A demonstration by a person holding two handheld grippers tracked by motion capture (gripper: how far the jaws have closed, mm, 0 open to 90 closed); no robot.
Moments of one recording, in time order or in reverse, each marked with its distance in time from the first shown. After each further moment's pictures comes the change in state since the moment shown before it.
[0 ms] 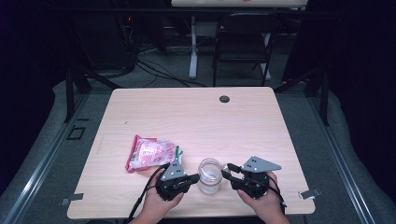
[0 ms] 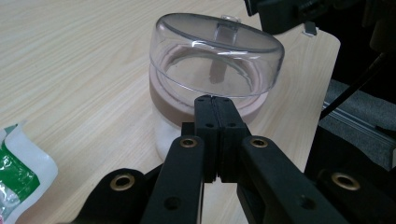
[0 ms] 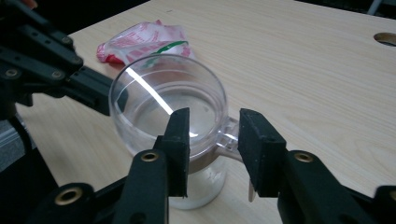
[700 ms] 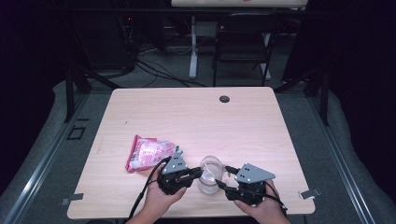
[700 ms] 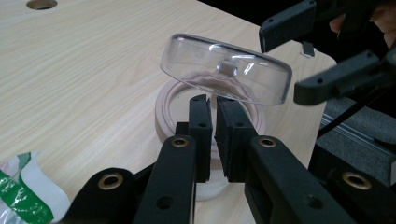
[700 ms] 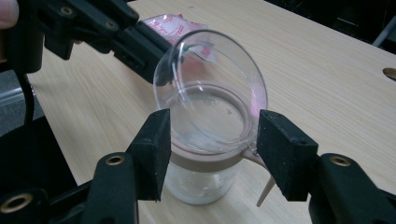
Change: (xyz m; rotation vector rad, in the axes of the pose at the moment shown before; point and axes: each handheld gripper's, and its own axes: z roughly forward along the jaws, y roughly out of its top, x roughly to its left) left arm 0.002 0.022 -0.002 -0.031 0.005 -0.022; right arm 0.022 0.002 -0.004 0.008 0.002 -0.180
